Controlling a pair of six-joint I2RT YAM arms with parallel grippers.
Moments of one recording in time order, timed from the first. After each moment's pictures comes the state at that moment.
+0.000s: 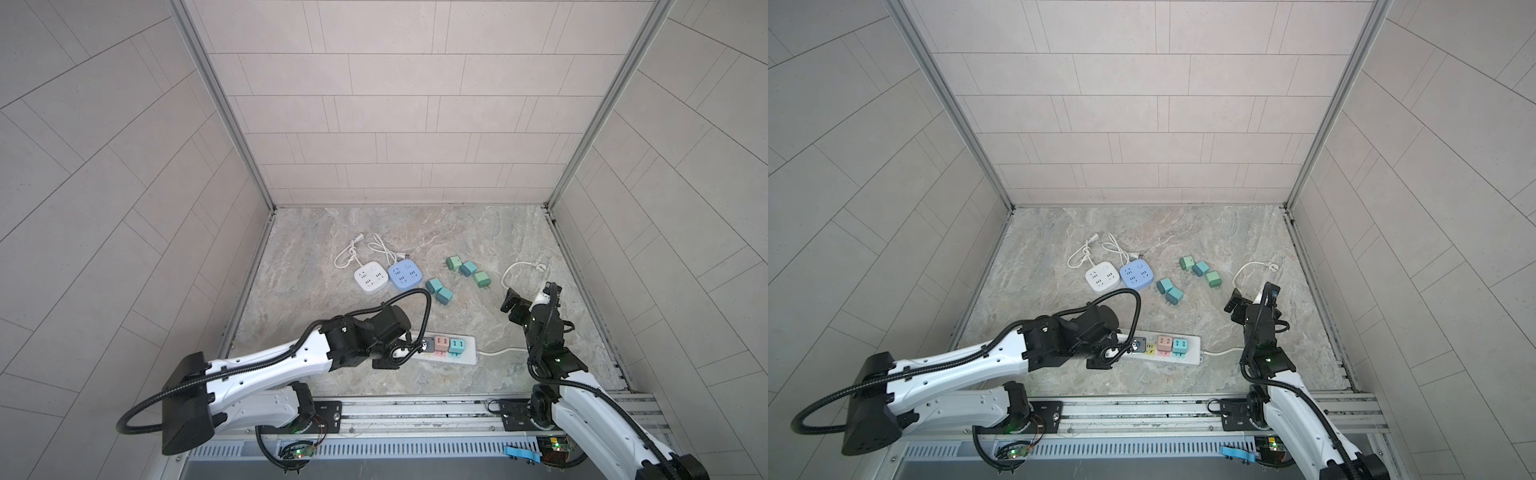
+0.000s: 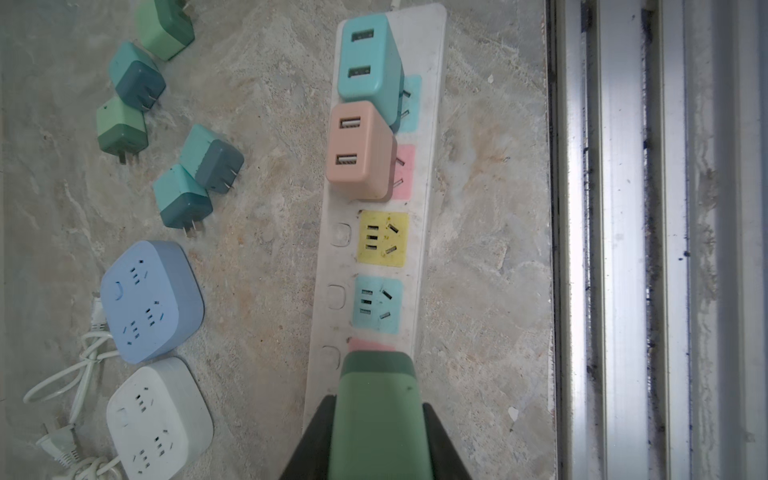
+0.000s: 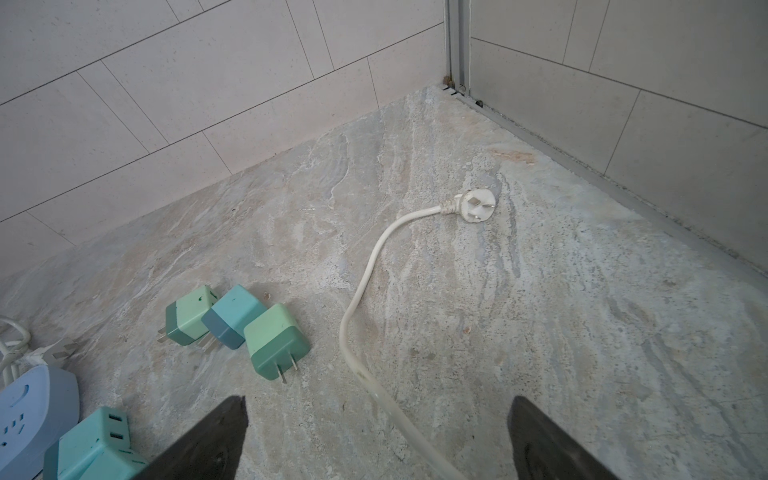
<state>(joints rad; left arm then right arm) -1.10 1.18 0.84 -0.67 -0.02 0.58 0.15 0.67 0.13 0.15 0.36 0.45</state>
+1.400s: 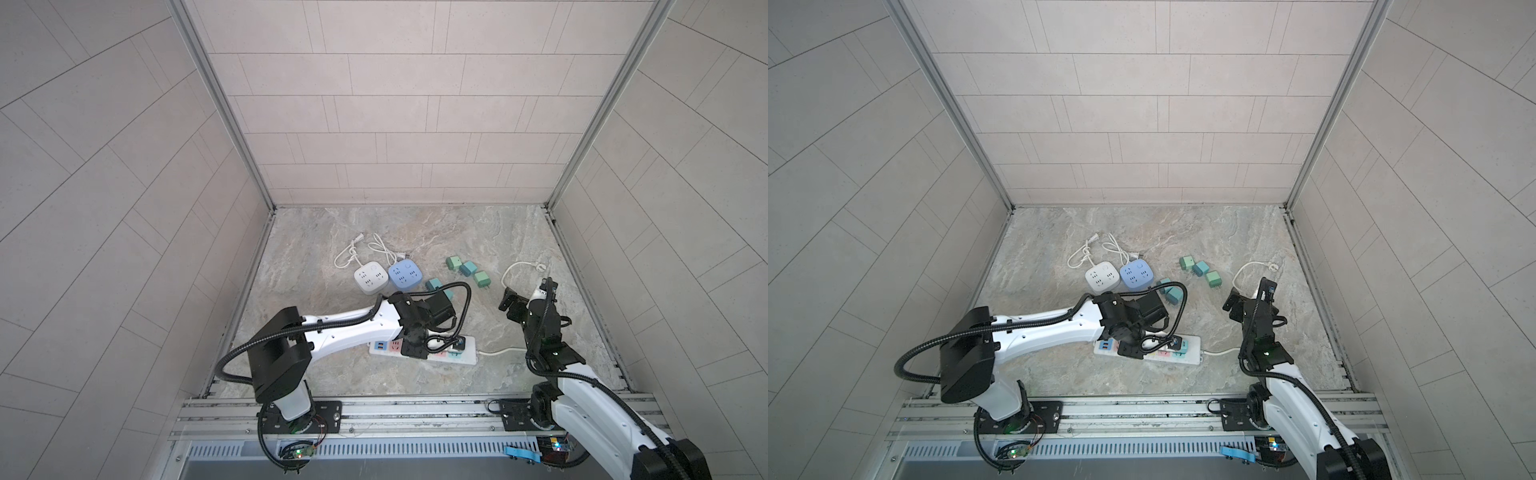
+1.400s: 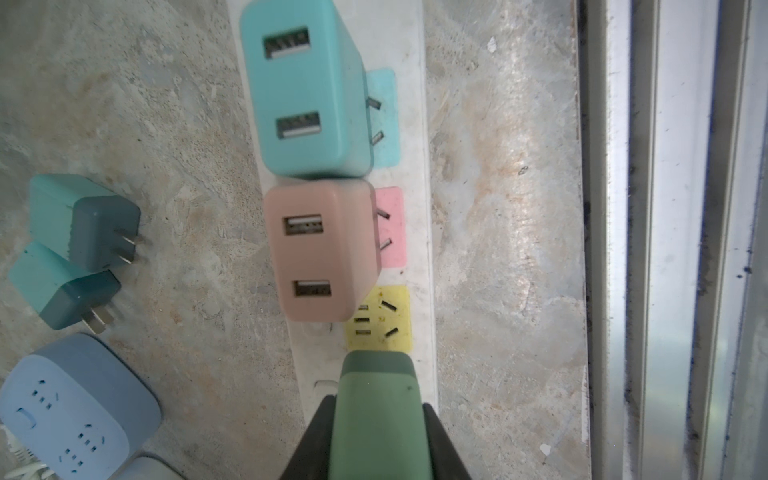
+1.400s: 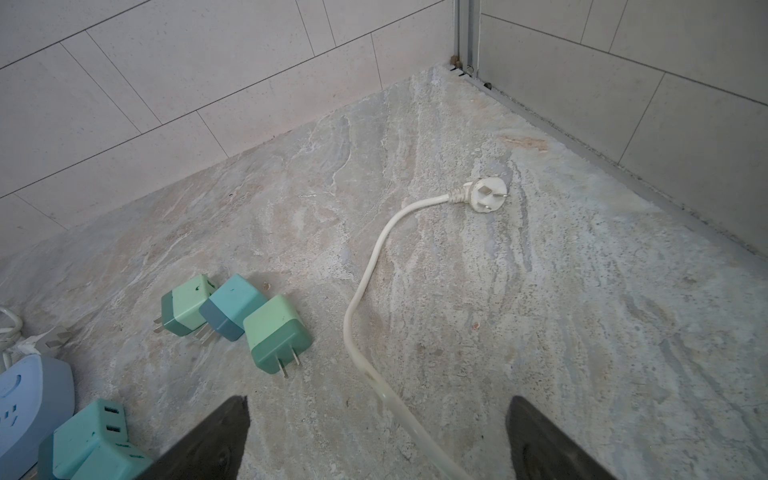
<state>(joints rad) -1.11 1.66 1.21 -0.86 0.01 0.69 0.15 0.75 0.17 0.15 0.34 0.45</state>
